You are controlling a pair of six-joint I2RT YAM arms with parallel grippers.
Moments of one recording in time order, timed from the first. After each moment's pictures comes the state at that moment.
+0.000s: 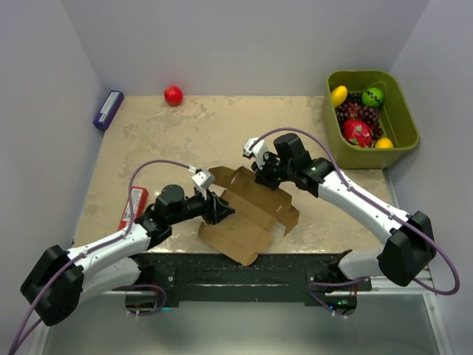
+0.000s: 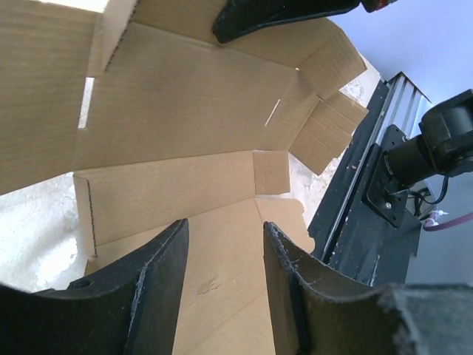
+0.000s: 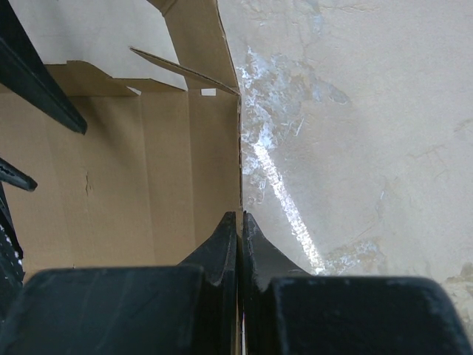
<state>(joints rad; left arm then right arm) -0.69 0.99 0.35 0.39 0.39 -0.38 0.65 1.35 1.10 -0.48 -0.27 -0.32</state>
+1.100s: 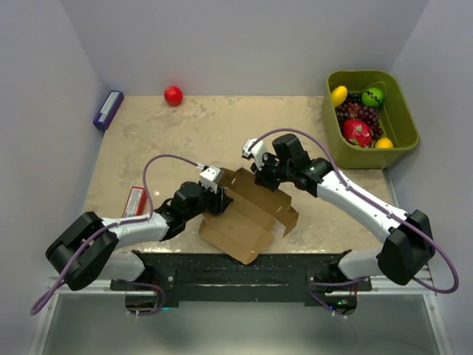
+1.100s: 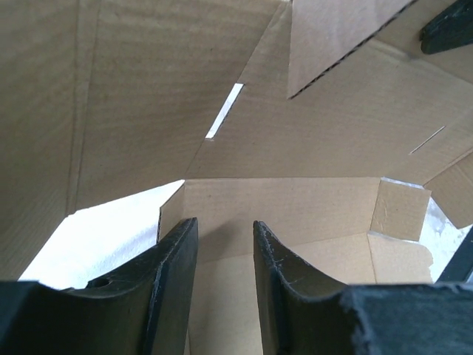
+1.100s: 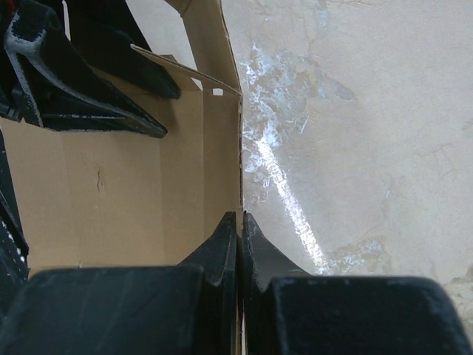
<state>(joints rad) -0.74 1.32 0.39 0.54 0.06 -0.30 0.65 1.36 1.10 -0.48 -0.27 -0.32</state>
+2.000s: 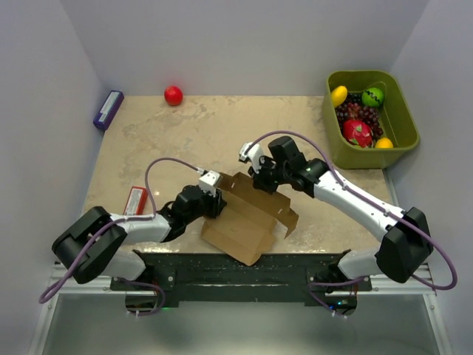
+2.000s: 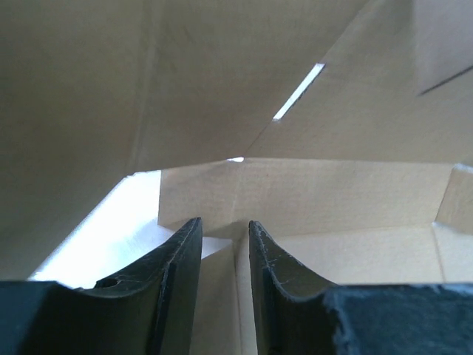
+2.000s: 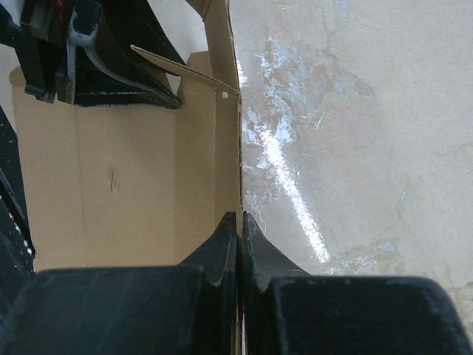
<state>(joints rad) -0.73 1.37 0.35 0.55 -0.03 -0.26 0.68 1.38 1.10 -0.50 -0.27 -0.32</state>
